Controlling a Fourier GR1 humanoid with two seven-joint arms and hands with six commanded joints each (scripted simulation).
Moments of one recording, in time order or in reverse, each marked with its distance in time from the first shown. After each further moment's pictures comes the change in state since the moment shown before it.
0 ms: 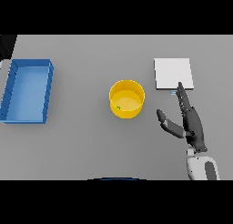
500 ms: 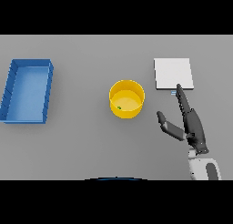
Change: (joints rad) left arm 0.435 0.091 0.327 -0.104 0.402 0.290 0.302; right arm 0.015 -0.034 0.015 -0.011 0.024 0.018 -0.014
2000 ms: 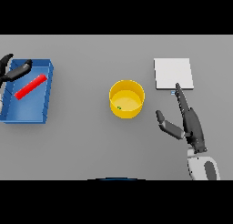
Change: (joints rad) left arm 0.720 0.009 0.012 -0.751 0.265 -0.032 0.273; right arm -0.019 -0.002 0.004 0.026 0.034 -0.022 -0.007
